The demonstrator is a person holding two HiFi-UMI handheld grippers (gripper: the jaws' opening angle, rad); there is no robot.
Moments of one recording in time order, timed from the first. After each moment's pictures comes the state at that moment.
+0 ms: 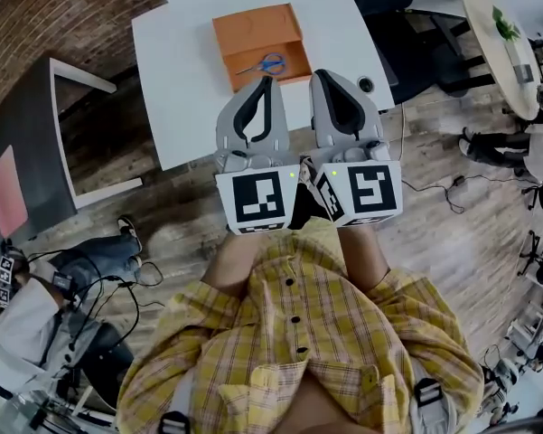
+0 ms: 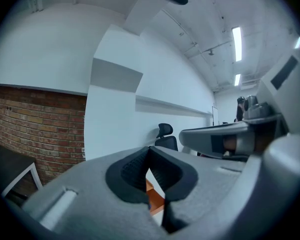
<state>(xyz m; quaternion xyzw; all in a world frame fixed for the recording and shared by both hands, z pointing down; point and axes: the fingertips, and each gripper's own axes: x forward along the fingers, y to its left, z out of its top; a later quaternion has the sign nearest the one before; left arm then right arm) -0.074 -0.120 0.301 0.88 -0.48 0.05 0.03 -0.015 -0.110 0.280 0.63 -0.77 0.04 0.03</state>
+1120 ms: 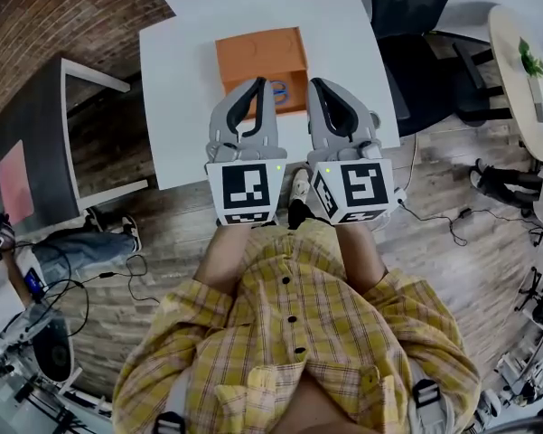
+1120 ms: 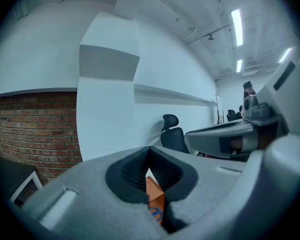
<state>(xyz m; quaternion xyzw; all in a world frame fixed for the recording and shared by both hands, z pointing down) -0.027 -0.209 0.336 0.87 -0.49 0.11 0.01 0.039 -0.196 0.327 0.59 -0.80 0.07 0.04</state>
